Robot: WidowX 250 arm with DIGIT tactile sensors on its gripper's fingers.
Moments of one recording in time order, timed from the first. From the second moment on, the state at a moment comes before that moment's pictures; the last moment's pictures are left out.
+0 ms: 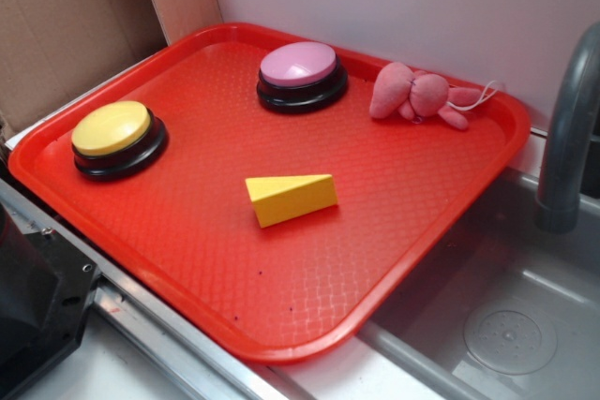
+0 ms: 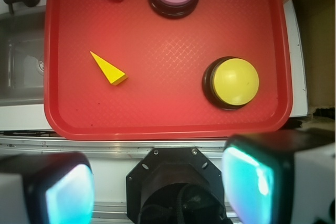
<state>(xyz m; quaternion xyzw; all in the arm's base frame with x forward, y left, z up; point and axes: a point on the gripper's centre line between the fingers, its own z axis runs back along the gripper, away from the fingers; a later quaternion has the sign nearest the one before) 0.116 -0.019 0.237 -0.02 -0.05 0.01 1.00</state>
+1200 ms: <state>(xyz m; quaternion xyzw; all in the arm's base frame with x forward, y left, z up) 0.203 -0.052 0.098 -0.02 -0.04 -0.22 0.97</state>
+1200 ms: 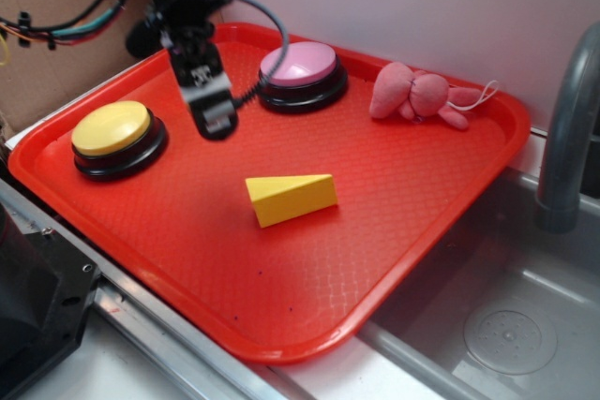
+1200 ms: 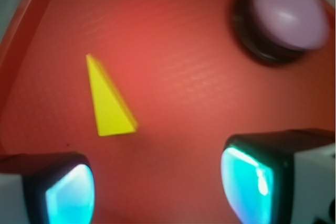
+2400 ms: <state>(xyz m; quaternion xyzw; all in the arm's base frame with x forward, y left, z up) 0.210 -0.080 0.022 -0.02 0.00 -0.27 0.96</state>
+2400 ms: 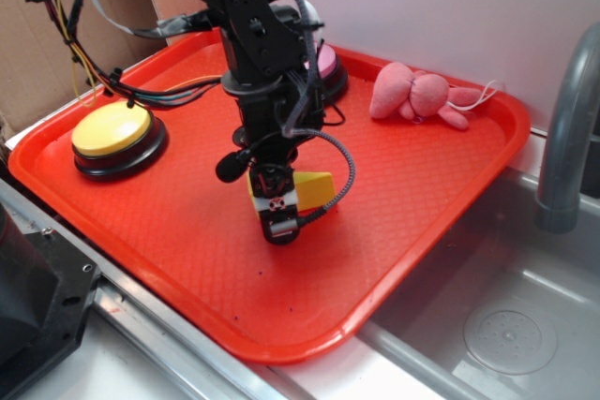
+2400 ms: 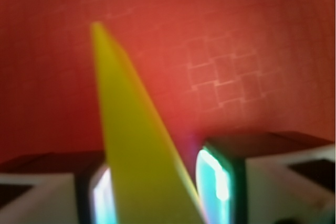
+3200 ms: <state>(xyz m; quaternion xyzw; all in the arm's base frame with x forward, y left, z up) 0.218 -0.001 0.164 -0.06 -0.02 0.07 1.00</state>
